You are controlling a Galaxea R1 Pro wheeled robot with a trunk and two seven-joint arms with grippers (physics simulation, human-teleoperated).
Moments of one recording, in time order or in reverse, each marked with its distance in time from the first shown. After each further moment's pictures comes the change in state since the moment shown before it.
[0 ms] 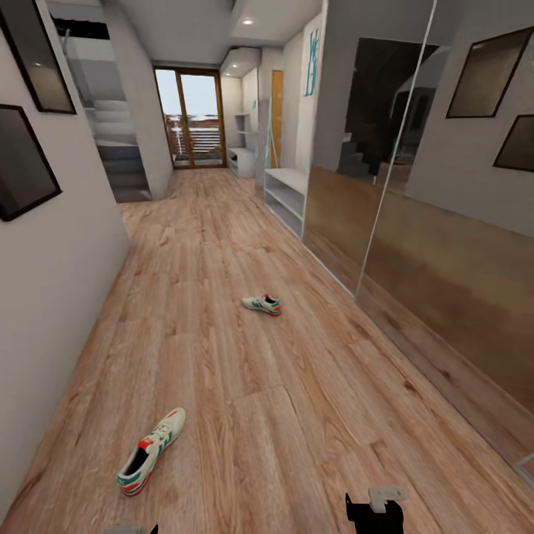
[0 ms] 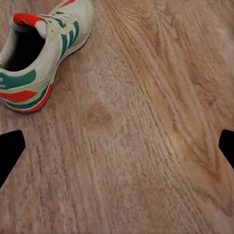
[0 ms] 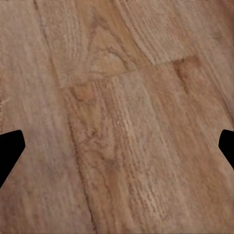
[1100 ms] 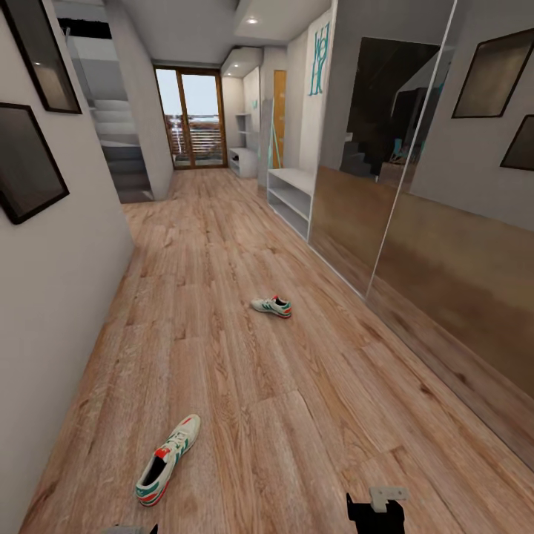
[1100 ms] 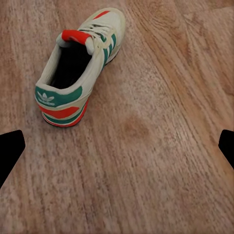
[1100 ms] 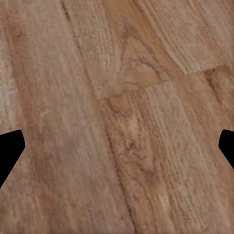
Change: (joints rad) left arm 0.000 0.002 -0.001 -0.001 -0.001 0.000 0.000; right arm 0.000 -0.004 0.000 -0.001 0.000 0.000 0.001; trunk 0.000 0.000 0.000
